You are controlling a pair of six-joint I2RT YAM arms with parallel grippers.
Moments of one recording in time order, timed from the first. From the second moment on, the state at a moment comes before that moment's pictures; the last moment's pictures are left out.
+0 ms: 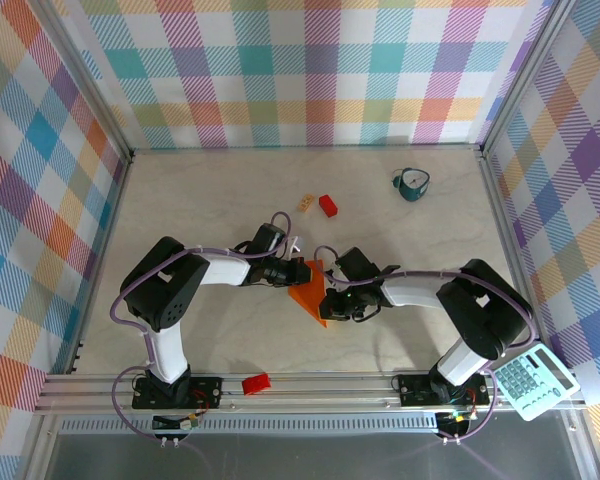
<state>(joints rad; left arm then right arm) -0.59 1.86 0.86 0.12 0.53 -0.61 0.74 1.61 0.67 -0.19 -0.54 0.66</state>
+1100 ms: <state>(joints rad) -0.57 1.80 0.86 0.07 0.54 -0.61 0.68 1.36 0.60 -0.30 -0.59 0.65</state>
